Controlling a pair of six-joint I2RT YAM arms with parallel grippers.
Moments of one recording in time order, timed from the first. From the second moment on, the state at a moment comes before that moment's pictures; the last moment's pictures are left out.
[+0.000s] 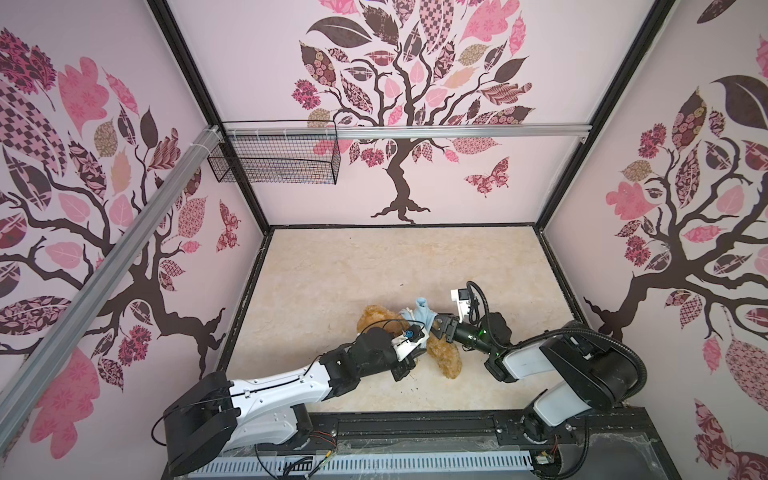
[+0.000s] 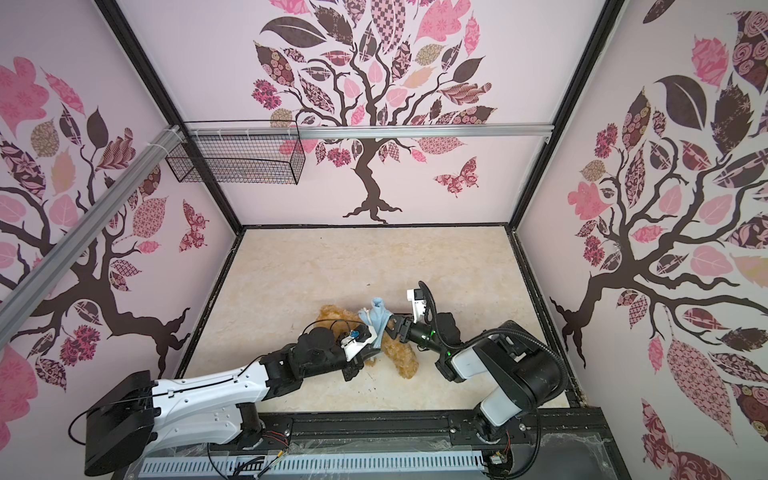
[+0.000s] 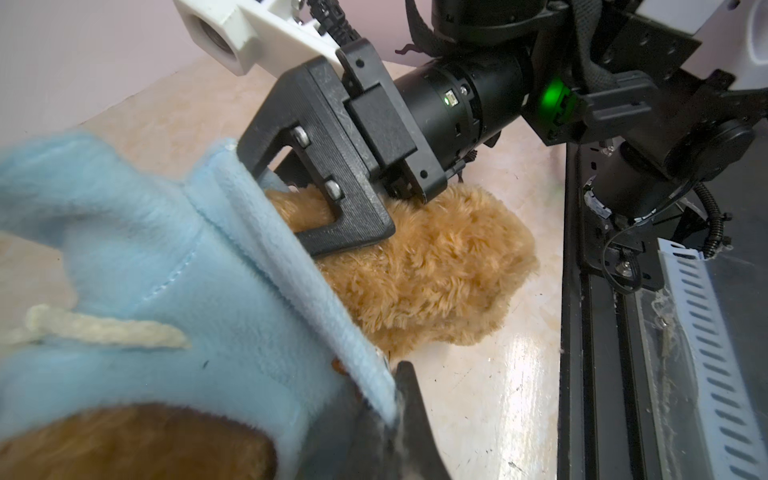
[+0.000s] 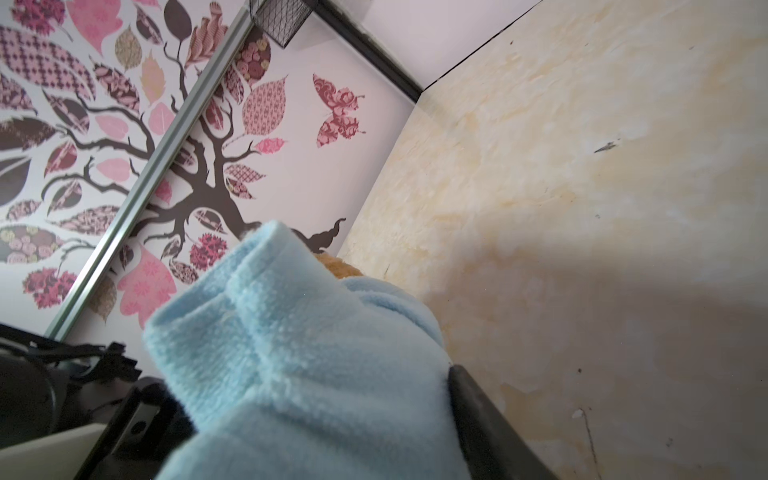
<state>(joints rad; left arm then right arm) -1.05 1.17 0.49 0.22 0.14 0.06 0.56 1.59 0.26 1.29 -0.51 0.88</state>
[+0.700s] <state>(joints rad) -0.90 0.83 0.65 -0.14 0.24 0.11 0.54 1.38 0.29 1.05 -0.74 0.33</state>
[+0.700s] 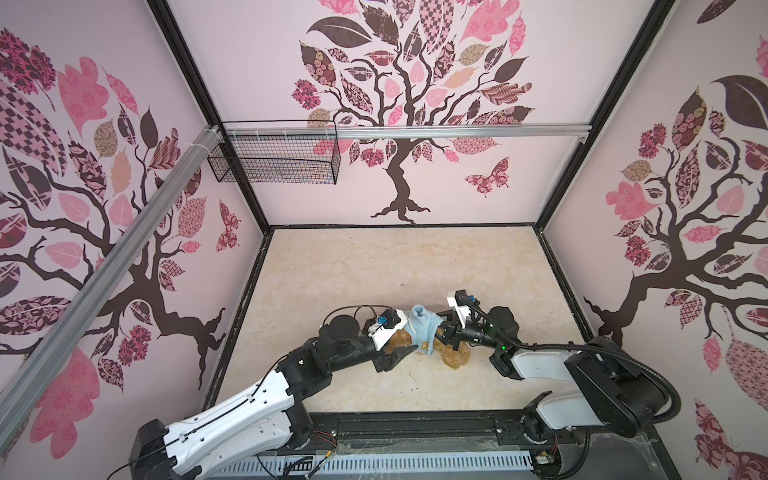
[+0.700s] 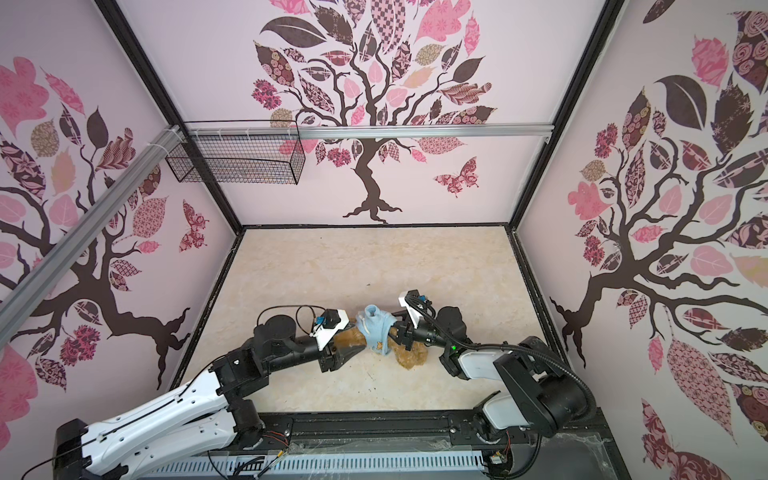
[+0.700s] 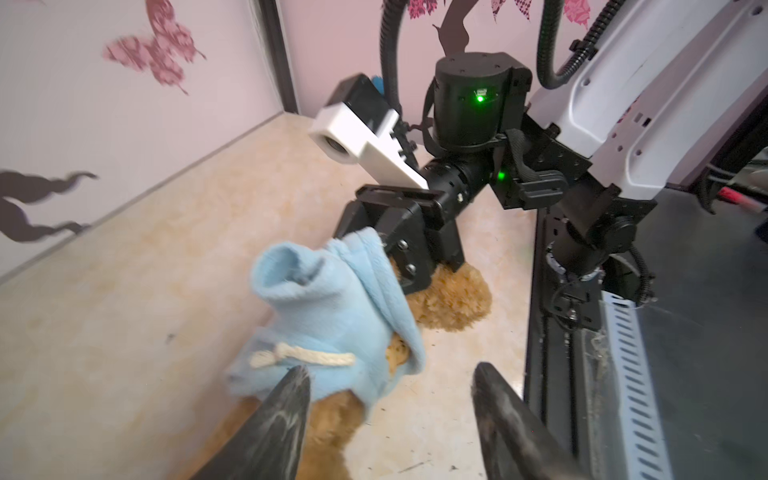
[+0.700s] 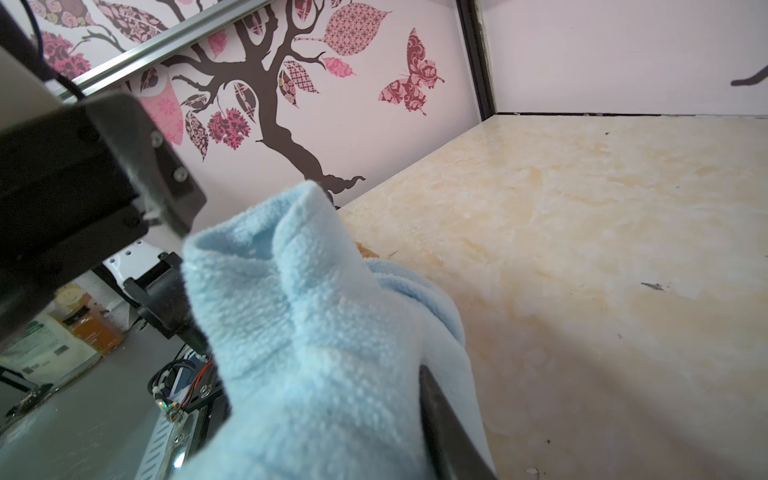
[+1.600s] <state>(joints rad) -0.72 1.14 0.91 -0.51 0.62 0.48 0.65 1.18 0.36 0.77 -0.82 0.23</state>
